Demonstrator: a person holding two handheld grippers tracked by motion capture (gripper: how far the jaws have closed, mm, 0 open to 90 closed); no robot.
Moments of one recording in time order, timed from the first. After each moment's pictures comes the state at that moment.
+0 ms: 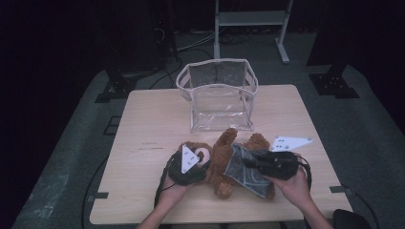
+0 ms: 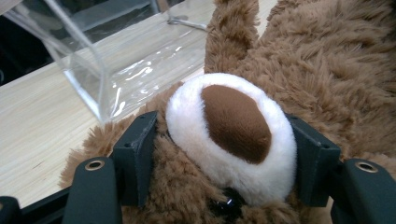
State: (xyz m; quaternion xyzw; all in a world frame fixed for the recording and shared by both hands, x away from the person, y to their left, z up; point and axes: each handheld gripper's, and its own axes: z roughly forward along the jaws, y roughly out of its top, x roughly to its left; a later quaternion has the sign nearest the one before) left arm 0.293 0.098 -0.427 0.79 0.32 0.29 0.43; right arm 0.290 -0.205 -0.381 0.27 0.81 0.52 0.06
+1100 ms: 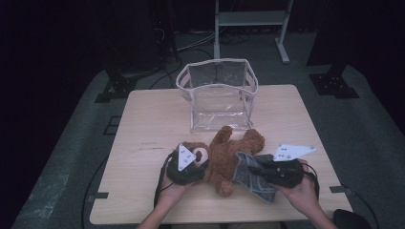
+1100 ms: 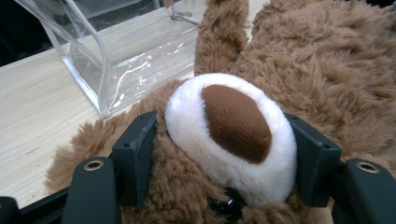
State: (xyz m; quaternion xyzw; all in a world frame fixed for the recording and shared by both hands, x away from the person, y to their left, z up) left arm 0.293 0.101 -0.426 0.79 0.34 0.27 0.44; right arm 0.272 -0.210 -0.381 0.26 0.83 0.48 0.10
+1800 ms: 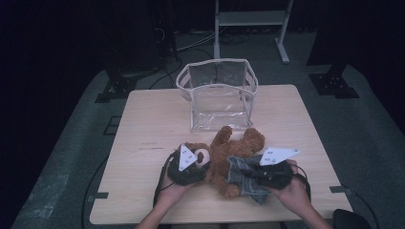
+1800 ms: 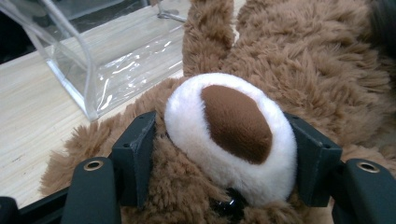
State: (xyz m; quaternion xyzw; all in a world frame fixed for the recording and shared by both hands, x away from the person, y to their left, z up) left arm 0.292 0.098 -0.426 0.80 0.31 0.25 0.44; right arm 0.275 -0.194 -0.389 0.25 0.85 0.45 0.12
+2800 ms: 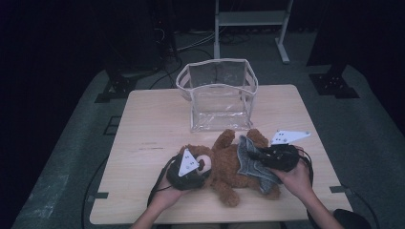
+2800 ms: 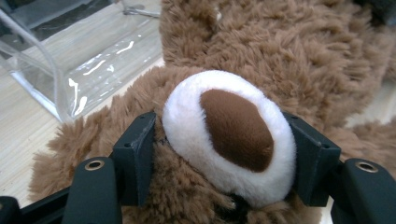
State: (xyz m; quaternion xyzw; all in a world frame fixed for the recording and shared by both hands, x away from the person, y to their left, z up) left arm 0.283 0.105 -0.423 0.84 0.25 0.22 0.43; right arm 0.318 -0.219 -0.391 0.30 0.82 0.47 0.11
